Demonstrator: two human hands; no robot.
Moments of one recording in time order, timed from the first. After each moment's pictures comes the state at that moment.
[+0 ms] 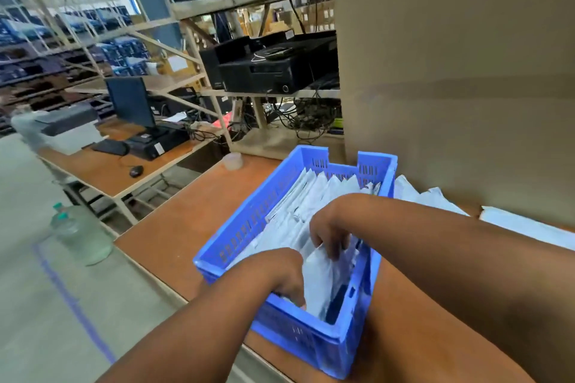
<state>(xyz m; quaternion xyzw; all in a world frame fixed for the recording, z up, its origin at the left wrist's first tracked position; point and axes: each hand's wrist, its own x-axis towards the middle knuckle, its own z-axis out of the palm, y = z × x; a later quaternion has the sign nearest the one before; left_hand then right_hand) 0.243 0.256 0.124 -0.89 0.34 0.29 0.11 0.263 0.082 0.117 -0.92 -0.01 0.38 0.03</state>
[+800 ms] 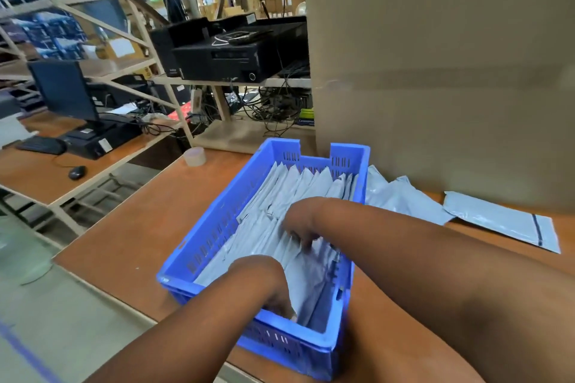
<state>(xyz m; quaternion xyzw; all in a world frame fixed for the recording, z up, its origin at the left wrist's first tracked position) 0.255 0.240 0.096 -0.87 0.28 0.33 0.25 0.274 0.086 0.109 -0.95 -0.05 0.28 -0.10</state>
